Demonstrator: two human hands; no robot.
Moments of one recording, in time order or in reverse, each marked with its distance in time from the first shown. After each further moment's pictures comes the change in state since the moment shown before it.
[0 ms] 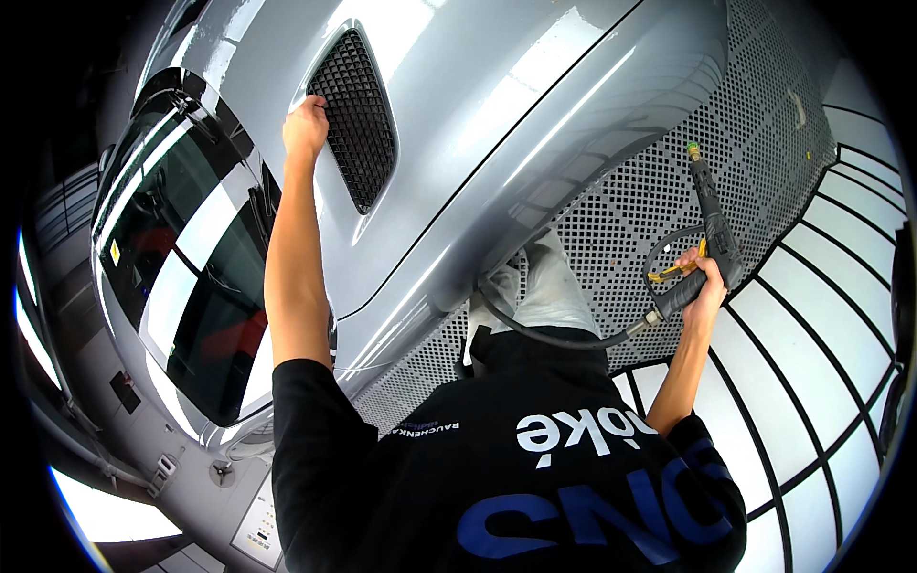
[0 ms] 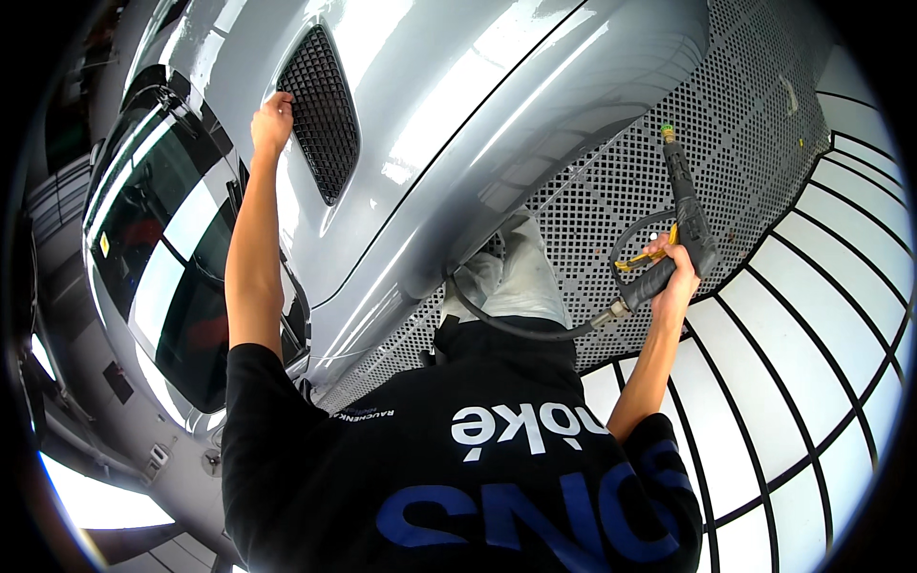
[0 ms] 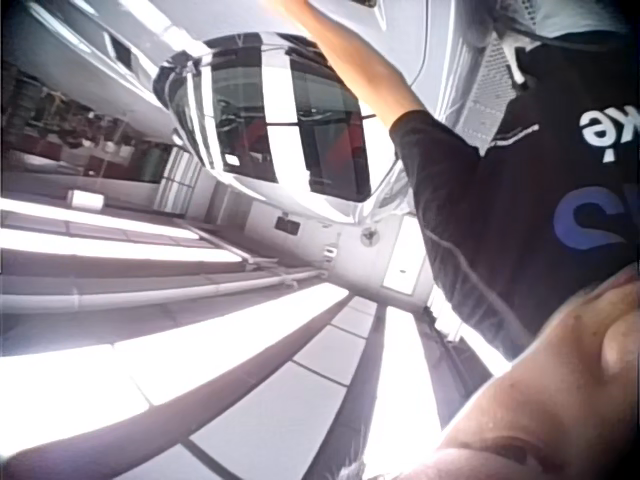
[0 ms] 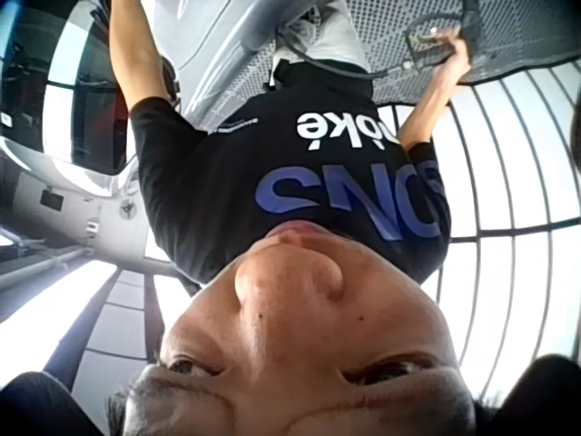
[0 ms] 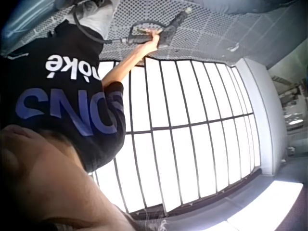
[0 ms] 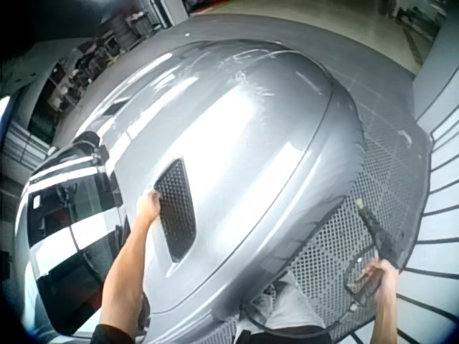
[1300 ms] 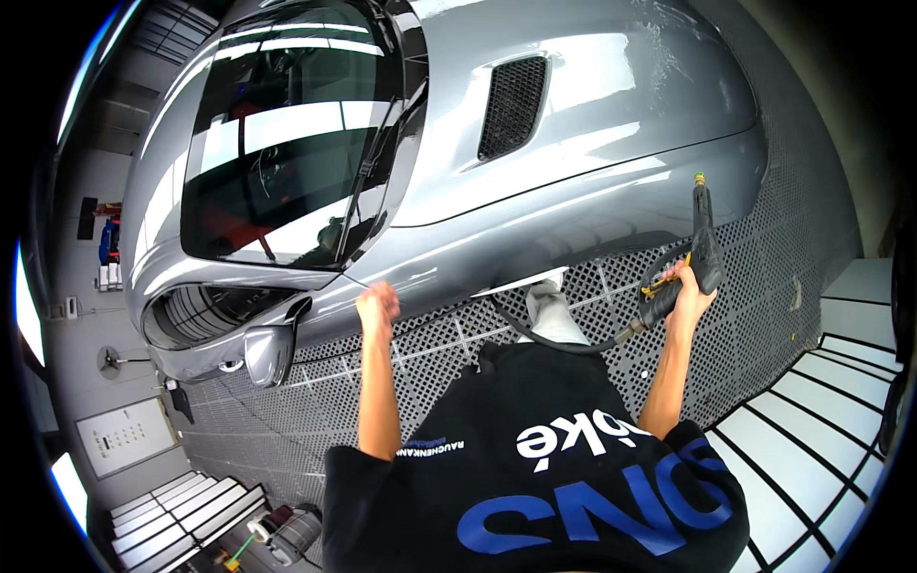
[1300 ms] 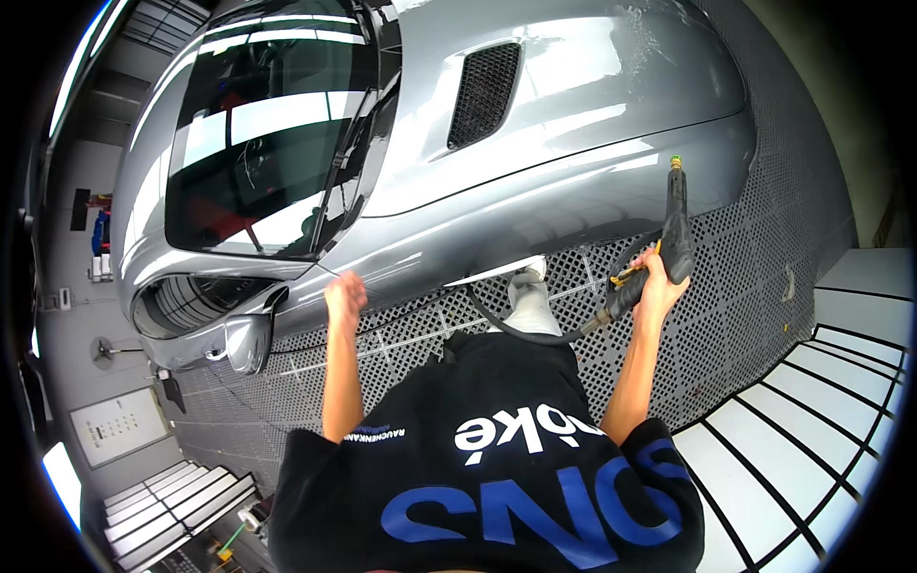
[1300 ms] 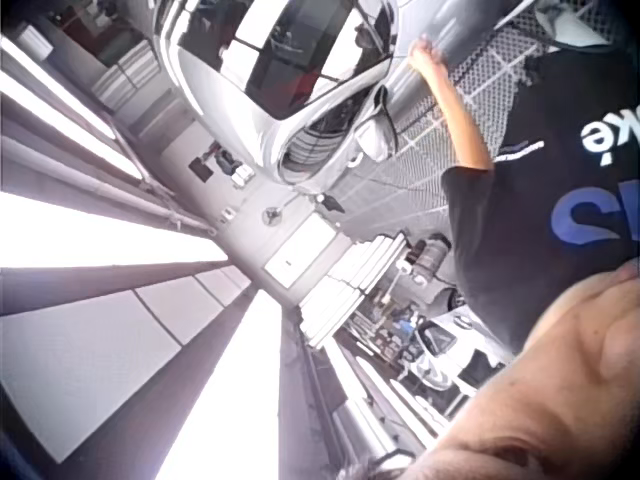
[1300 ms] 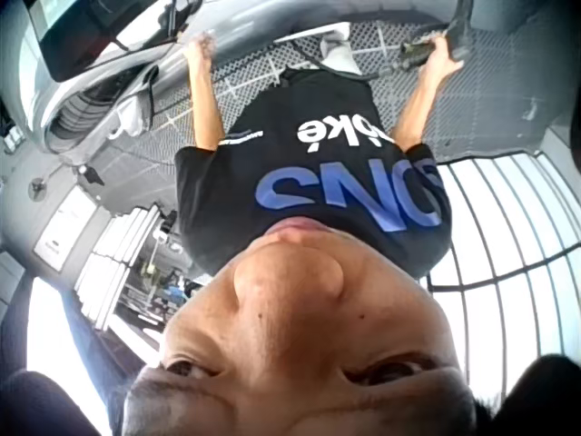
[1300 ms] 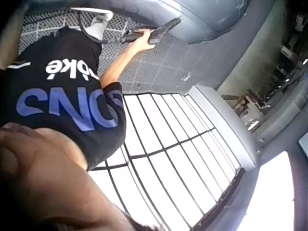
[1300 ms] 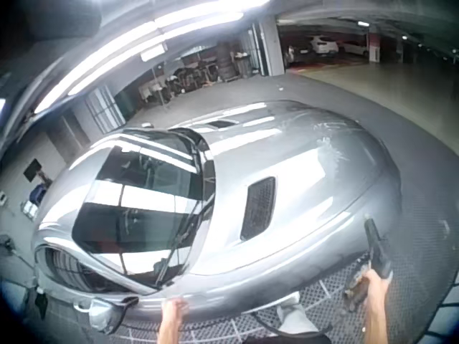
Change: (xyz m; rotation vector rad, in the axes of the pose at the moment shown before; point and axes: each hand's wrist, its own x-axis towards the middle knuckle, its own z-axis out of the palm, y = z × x) left_hand -0.558 -0.049 0.040 -1.636 0.440 -1.000; right_hand -0.095 -0.005 0.064 -0.076 -0.438 -0.355
